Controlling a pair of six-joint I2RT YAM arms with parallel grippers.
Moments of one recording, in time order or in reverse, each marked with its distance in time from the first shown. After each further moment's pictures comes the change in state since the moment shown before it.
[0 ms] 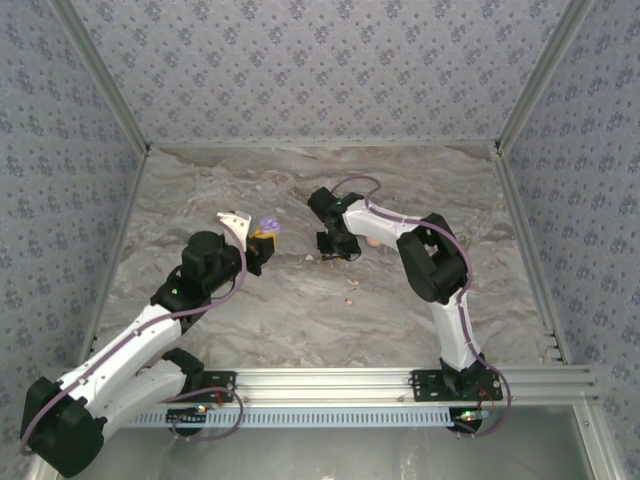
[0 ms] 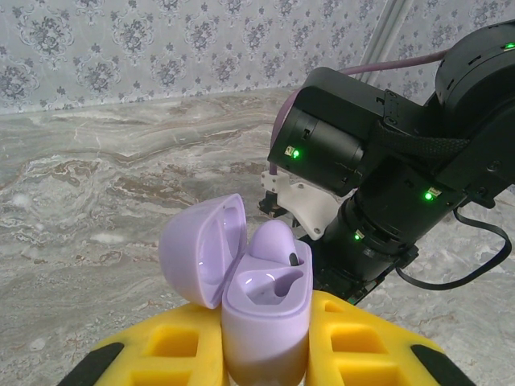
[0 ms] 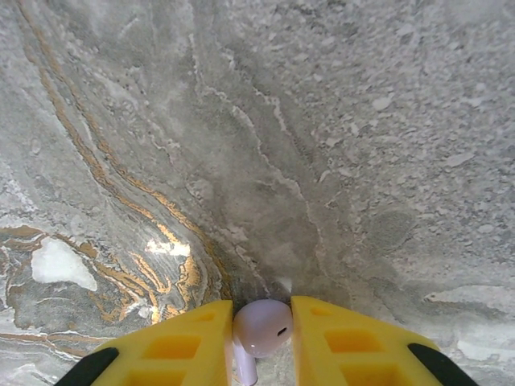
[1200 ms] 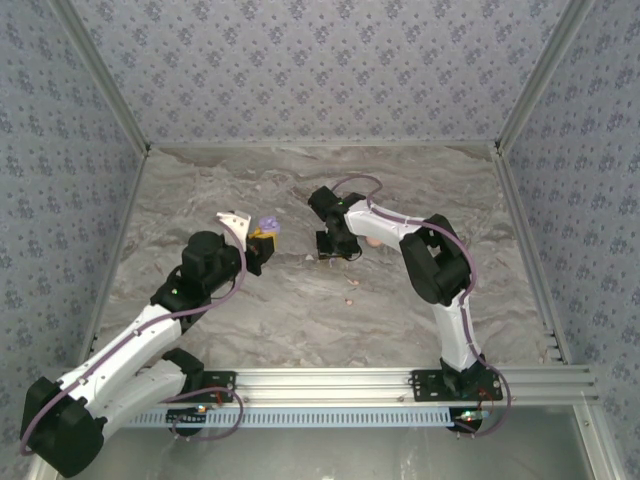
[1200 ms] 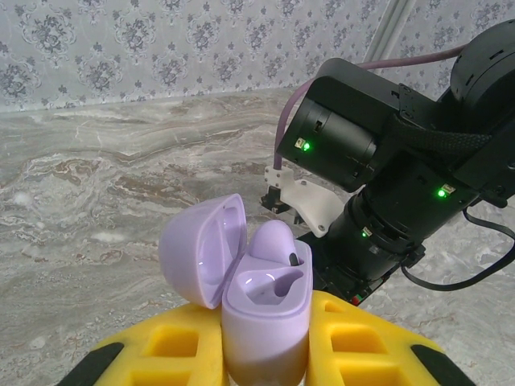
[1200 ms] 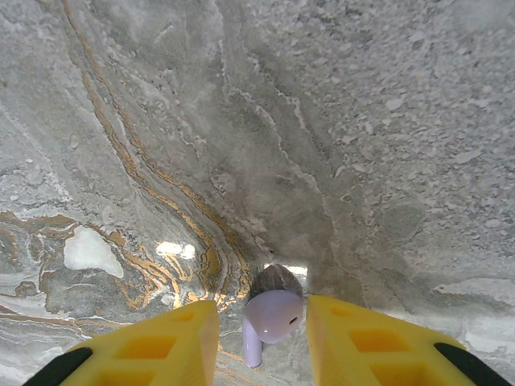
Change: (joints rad) left arm 0.000 0.000 0.000 -0.001 -0.004 -0.007; right arm 0.002 -0.024 -0.014 0.018 -0.013 0.000
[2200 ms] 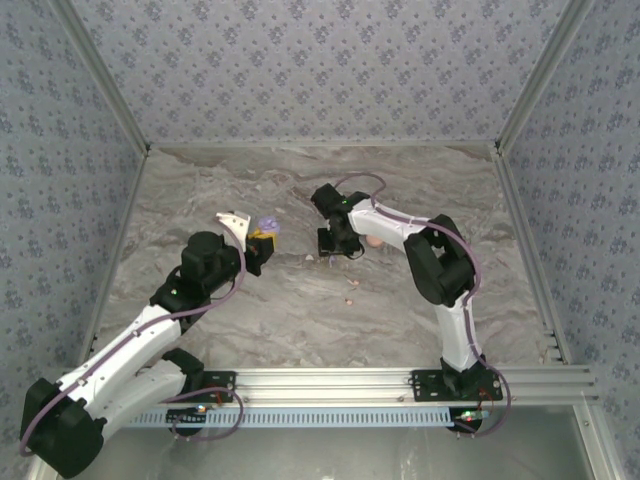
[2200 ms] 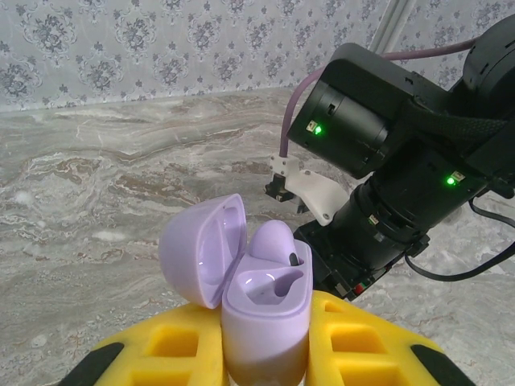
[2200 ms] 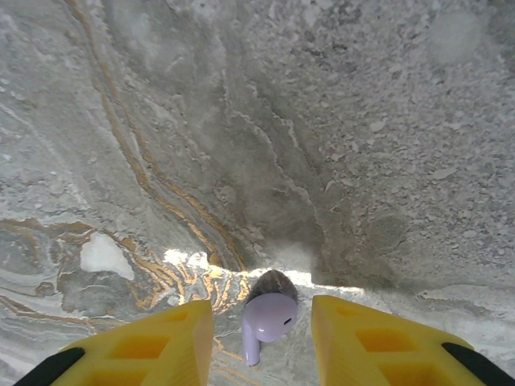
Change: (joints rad) left arm 0.000 -0.005 0.000 -0.008 -0.003 0.000; right arm -0.014 -0.024 -0.019 0.030 -0.008 -0.008
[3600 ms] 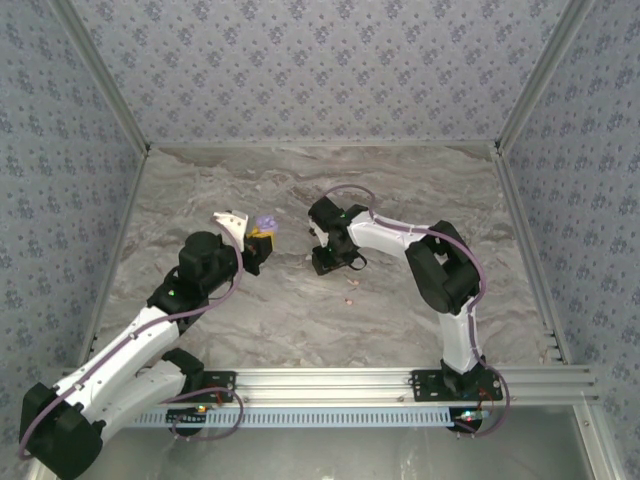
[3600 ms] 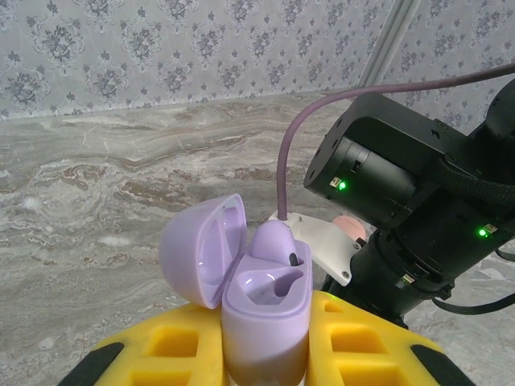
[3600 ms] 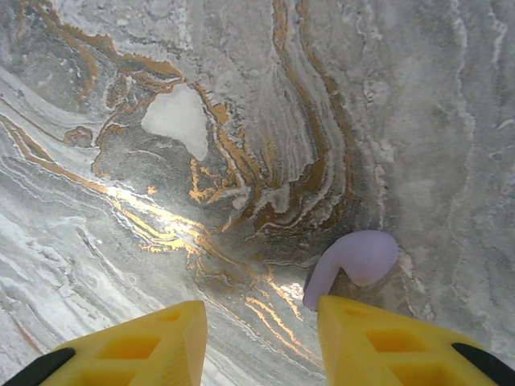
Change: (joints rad) left arm 0.000 -0.021 0.011 -0.017 -0.012 -0.001; right arm 0.054 -0.069 -0.132 0.069 -0.064 -0.320
